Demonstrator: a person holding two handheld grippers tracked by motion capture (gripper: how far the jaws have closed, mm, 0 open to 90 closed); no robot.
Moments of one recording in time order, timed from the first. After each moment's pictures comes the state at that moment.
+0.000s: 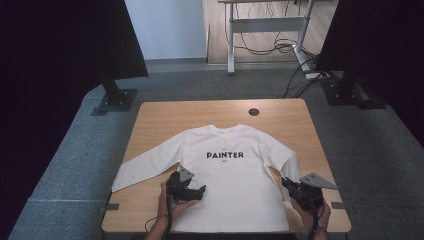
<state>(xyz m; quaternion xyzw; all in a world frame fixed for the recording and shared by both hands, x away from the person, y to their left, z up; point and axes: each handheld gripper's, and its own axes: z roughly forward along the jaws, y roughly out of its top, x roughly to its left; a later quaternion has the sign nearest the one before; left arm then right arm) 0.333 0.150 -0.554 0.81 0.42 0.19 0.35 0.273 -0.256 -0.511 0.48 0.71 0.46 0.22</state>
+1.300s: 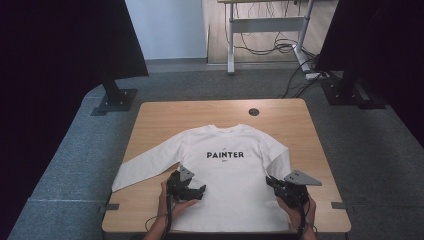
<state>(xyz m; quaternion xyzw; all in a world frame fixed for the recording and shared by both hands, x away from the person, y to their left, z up) 0.335 0.150 -0.554 0.82 0.42 0.19 0.35 0.280 -0.218 -0.504 0.43 0.74 0.48 0.20</state>
